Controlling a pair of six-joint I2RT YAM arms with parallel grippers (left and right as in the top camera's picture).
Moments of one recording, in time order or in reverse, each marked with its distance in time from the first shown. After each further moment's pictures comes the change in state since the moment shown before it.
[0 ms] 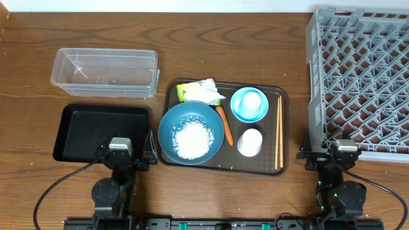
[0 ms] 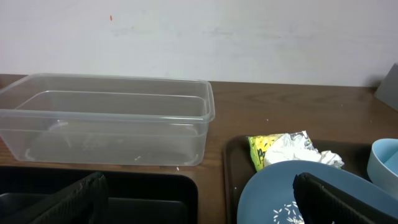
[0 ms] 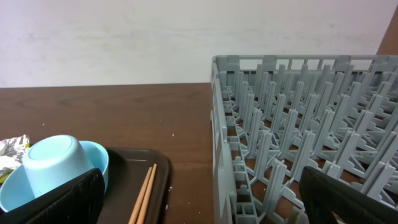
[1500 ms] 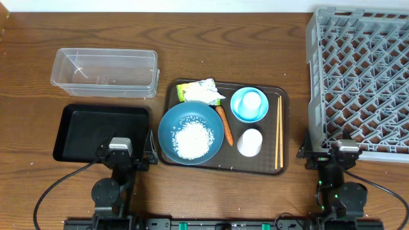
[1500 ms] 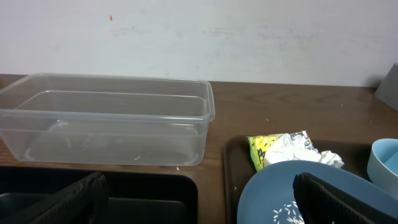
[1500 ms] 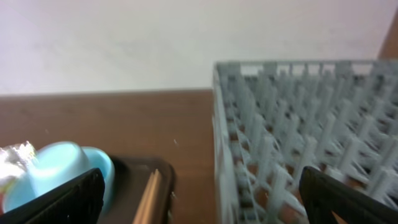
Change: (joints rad) left arm 0.000 0.000 0.000 0.000 0.000 0.000; right arm 0.000 0.000 0.000 0.083 -0.037 0.066
